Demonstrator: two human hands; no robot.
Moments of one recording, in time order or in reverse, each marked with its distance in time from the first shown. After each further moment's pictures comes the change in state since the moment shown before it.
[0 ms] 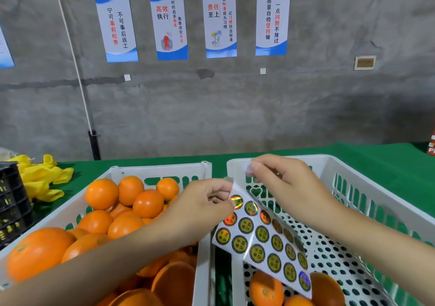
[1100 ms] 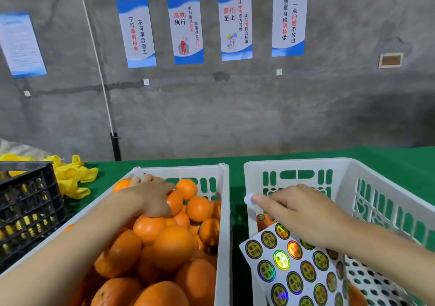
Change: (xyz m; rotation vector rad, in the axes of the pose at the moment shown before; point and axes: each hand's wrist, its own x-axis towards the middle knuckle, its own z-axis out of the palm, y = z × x) left_hand 0.019 -0.070 -0.129 1.315 -0.235 -0.616; right_hand -0.012 0.003 0.014 -0.323 -0.299 0.050
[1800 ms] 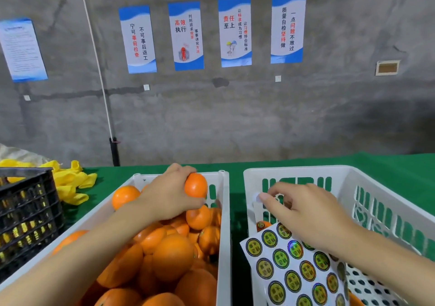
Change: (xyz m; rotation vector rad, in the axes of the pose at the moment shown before) left_hand -0.024 0.037 -0.020 -0.535 0.471 0.211; right_hand 0.000 -0.007 -0.007 -0.104 0.210 0.018
